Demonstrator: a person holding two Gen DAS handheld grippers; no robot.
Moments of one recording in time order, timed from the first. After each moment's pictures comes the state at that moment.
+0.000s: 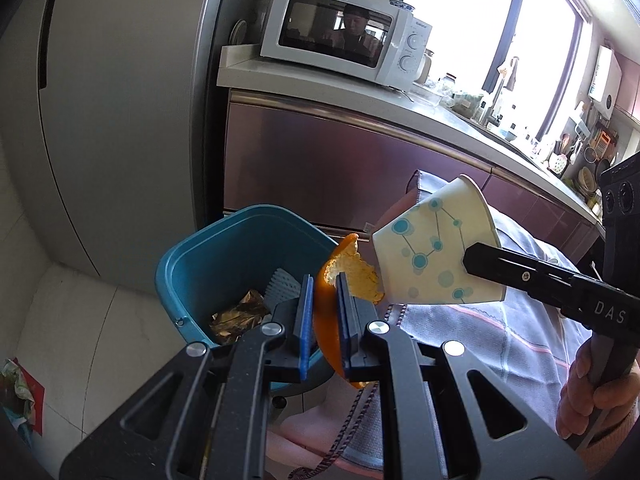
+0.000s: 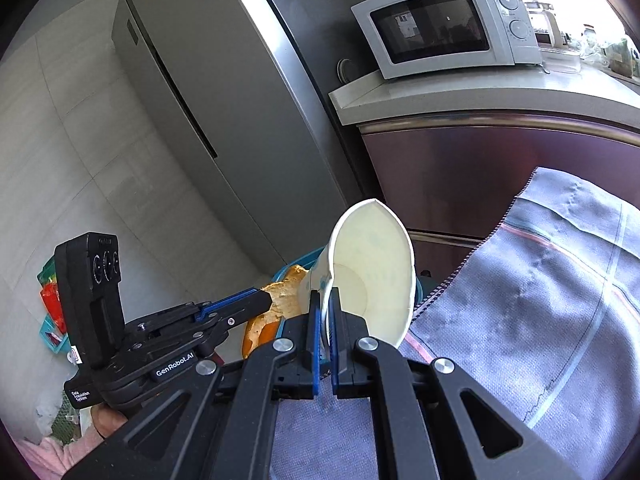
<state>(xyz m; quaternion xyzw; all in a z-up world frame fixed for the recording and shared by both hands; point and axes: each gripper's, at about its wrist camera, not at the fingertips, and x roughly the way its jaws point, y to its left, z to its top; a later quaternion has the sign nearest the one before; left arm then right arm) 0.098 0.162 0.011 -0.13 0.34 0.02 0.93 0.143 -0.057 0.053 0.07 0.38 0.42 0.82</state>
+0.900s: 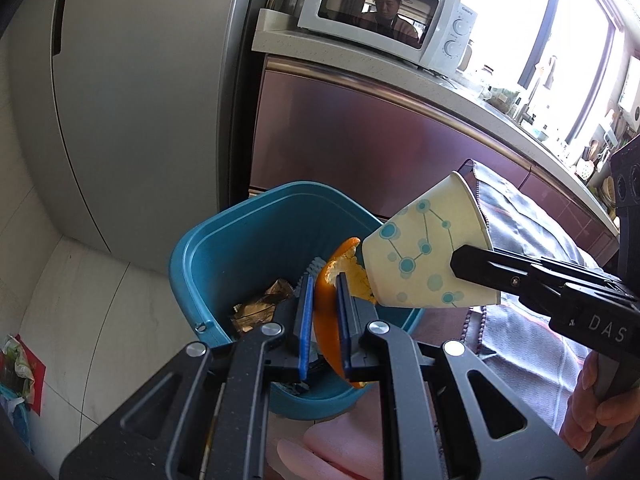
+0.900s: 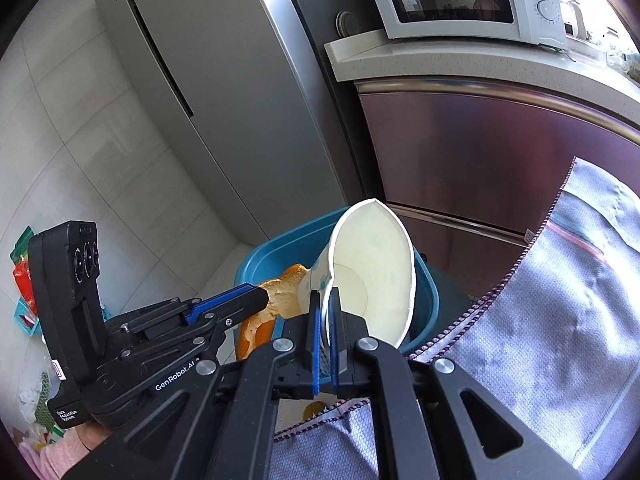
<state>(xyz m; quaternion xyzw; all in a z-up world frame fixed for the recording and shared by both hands) 0.138 0.200 -0.041 -0.15 0.37 0.06 0.91 0.174 0.006 0.016 0.01 0.43 0.40 0.81</state>
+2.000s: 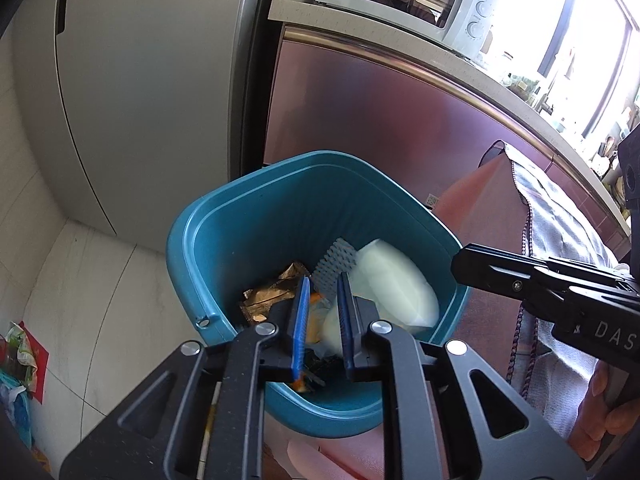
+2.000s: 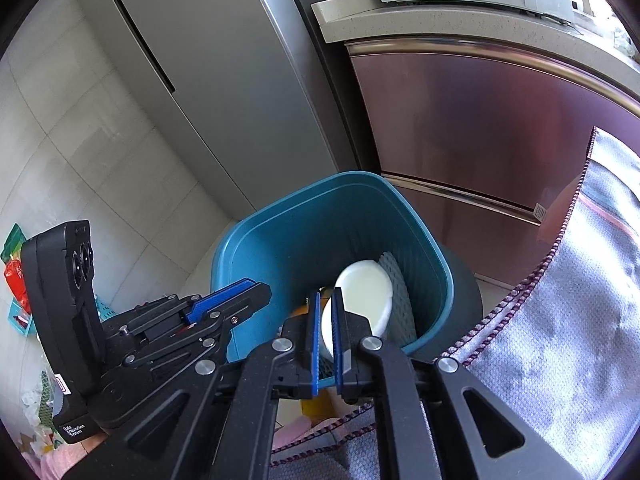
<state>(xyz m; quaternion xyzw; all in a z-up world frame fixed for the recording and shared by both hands) 0.164 0.198 -0.084 -0.16 0.40 0.08 0.90 0.192 0.036 -0.016 0.00 0.47 0.38 0.79</state>
